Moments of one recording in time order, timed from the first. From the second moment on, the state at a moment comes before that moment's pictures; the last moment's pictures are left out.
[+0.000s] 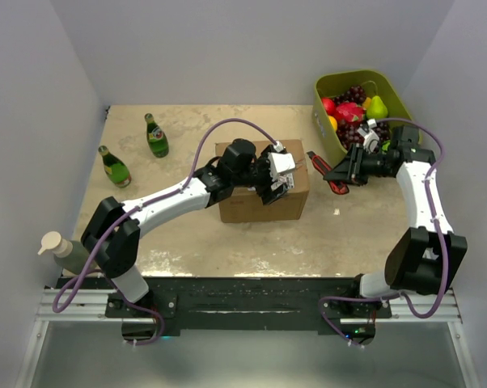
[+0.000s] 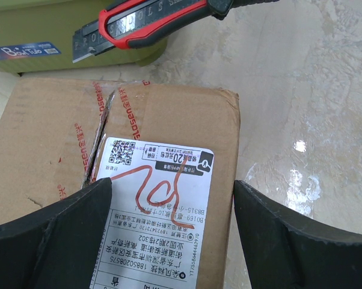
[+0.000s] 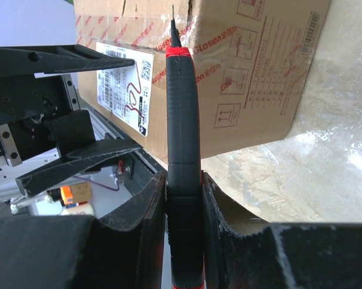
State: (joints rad) left arm -0.81 1.68 1.27 -0.02 0.41 0.35; right arm -0.21 1.44 1.27 -0.95 -0.97 0.06
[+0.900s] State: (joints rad) left arm -0.81 1.68 1.27 -0.02 0.41 0.35; right arm -0.19 1.48 1.25 -0.98 -0.97 0.04
